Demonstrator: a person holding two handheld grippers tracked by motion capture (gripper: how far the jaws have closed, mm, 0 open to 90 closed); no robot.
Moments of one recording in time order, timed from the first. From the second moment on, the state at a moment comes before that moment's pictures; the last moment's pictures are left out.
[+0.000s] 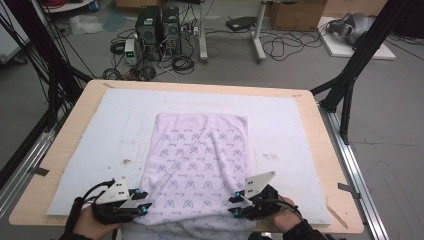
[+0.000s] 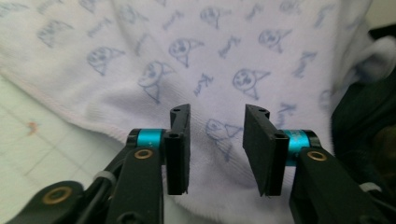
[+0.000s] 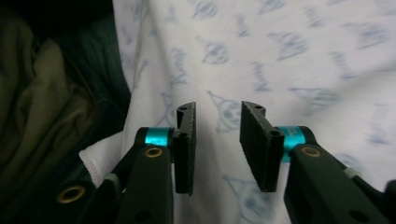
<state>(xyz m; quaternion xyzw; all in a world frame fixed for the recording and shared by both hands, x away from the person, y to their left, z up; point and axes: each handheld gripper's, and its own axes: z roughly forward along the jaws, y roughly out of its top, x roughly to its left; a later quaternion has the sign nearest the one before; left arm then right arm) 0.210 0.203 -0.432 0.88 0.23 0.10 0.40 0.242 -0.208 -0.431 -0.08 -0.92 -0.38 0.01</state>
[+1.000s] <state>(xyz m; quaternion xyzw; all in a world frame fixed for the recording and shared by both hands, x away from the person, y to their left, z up) 0.282 0.207 -0.428 0.85 0.31 0.17 0.39 0.311 -0.220 -0.423 -0.20 -0.92 -0.32 -0.08</state>
